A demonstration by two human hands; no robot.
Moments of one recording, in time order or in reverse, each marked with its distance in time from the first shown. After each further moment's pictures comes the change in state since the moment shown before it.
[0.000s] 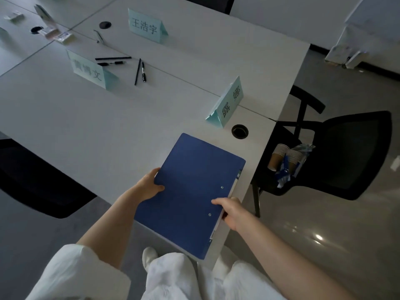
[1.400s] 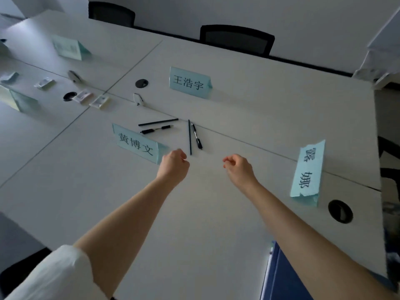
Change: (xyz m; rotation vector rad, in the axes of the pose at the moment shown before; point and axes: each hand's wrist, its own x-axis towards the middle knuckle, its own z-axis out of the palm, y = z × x) left_hand 0.208 0.068 -0.317 0.078 0.428 0.251; right_hand 0.094 -0.305 0.313 -0.573 0.285 -0.735
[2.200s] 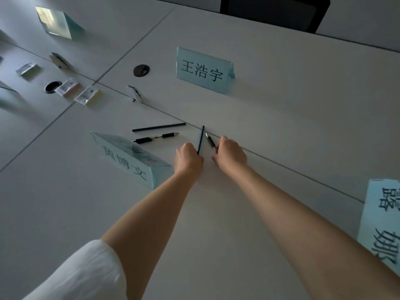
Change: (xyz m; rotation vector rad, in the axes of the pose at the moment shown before) left_hand 0.195 -0.009 0.085 0.046 0.046 -0.261; right_hand 0.225 -0.024 0.103 -0.479 -0.102 -0.103
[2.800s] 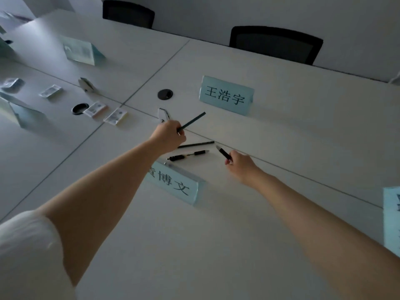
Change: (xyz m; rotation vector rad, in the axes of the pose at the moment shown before) left_hand 0.072 -0.042 -0.182 0.175 -0.054 0.415; right_hand -0.031 -0.067 -0.009 0.066 -0.091 -0.119
